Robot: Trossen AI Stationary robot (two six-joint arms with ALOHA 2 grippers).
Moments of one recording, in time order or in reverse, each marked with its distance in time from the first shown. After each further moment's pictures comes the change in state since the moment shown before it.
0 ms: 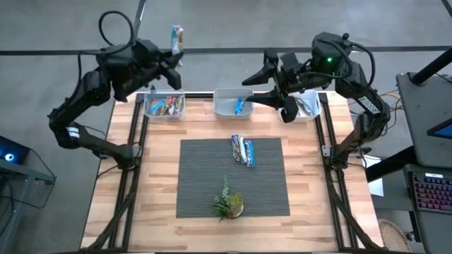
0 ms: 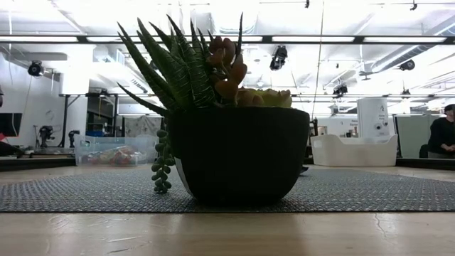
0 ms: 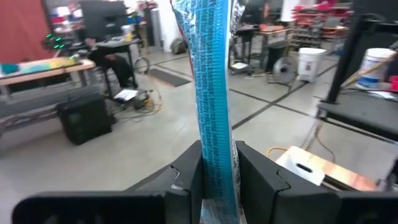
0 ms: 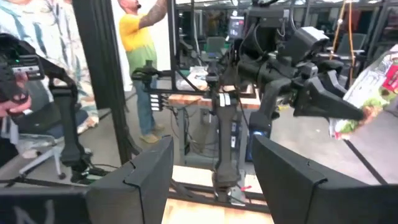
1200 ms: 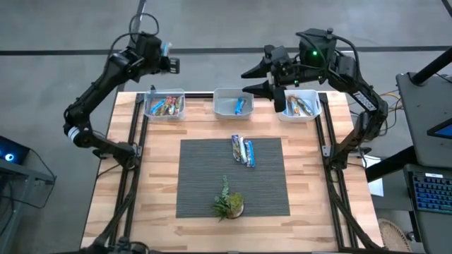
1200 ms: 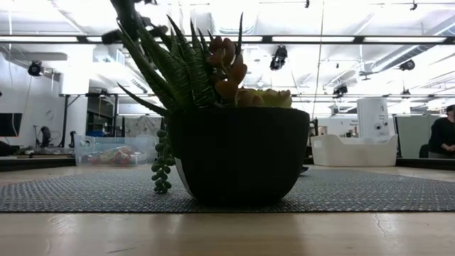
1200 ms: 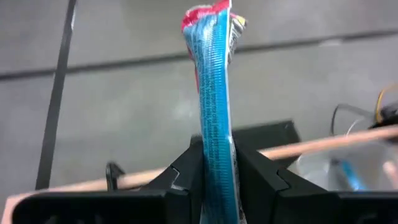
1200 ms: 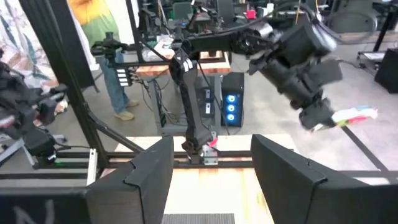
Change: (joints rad) left arm 0.602 0.111 -0.233 -0.259 0.201 -0.325; right arm -0.114 0.002 -0.051 -0.100 0.028 0.001
